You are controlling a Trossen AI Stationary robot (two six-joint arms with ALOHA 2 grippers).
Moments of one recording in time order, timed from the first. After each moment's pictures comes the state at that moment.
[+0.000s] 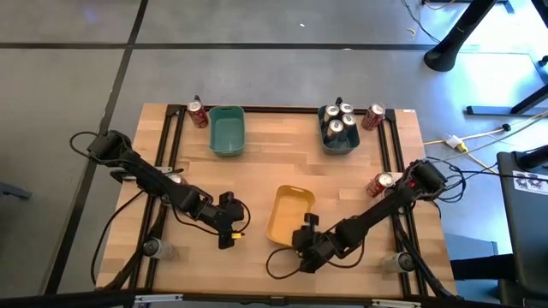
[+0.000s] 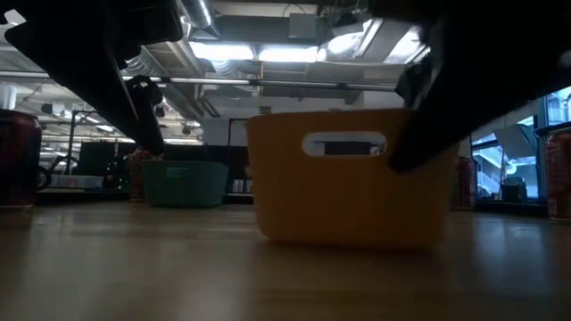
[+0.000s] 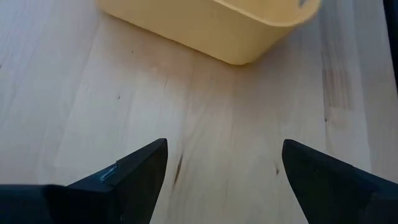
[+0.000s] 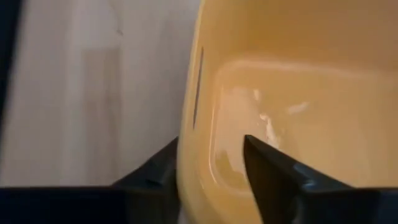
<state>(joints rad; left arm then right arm) -0.49 1.47 0.79 -0.24 -0.26 -0.58 0.60 1.88 1.19 -0.30 0.39 0.60</state>
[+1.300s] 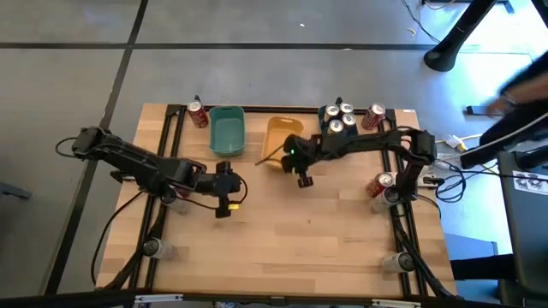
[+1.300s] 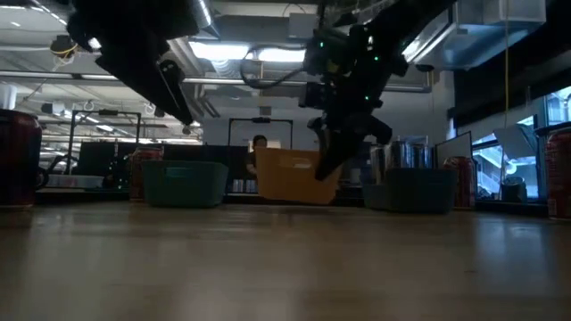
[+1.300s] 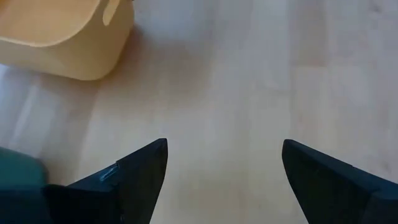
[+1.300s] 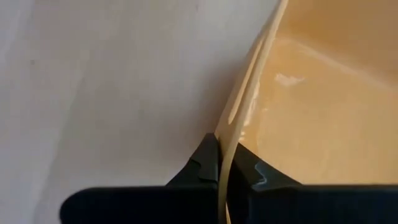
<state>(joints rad) -0.23 1.25 0.79 -0.46 -0.27 -0.21 -0.20 1.82 1.21 -0.45 -0.07 -0.51</state>
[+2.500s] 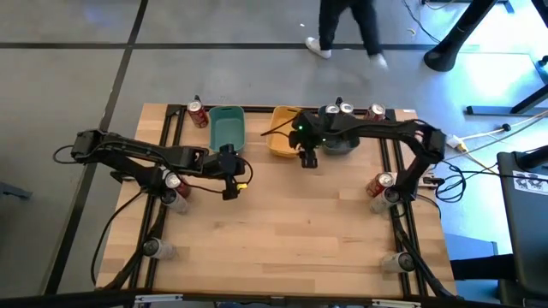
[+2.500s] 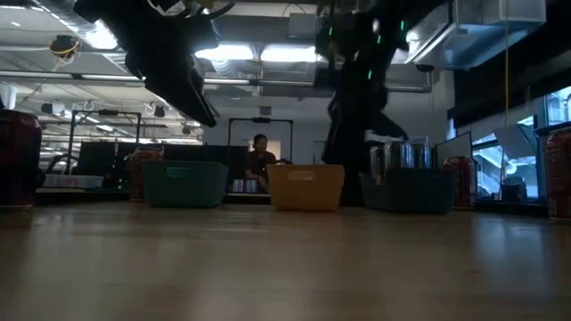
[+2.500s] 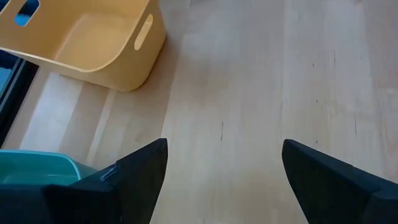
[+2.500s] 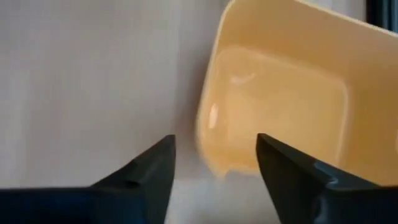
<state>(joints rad) -0.03 1.25 0.79 -0.40 -0.27 -0.02 -0.32 1.72 1.32 -0.66 -0.04 -0.43</state>
